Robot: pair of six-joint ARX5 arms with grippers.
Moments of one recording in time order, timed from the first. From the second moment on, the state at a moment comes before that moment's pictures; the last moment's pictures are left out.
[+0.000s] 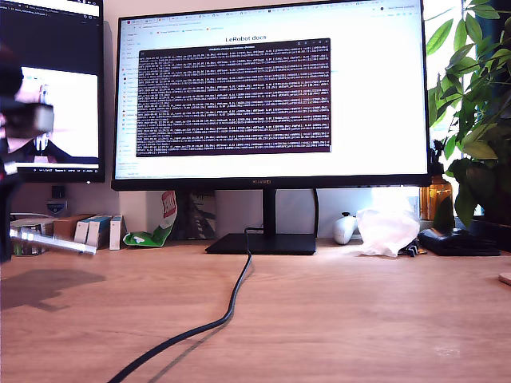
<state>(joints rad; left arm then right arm) -0.10 1.59 1.03 -0.76 0.19 0.43 0.46 0.17 0.91 -0.83 0.24 -0.24</state>
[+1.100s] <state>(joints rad) -0.10 1.73 1.21 -0.98 0.18 0.42 0.46 0.17 0.91 -0.91 0.25 -0.24</state>
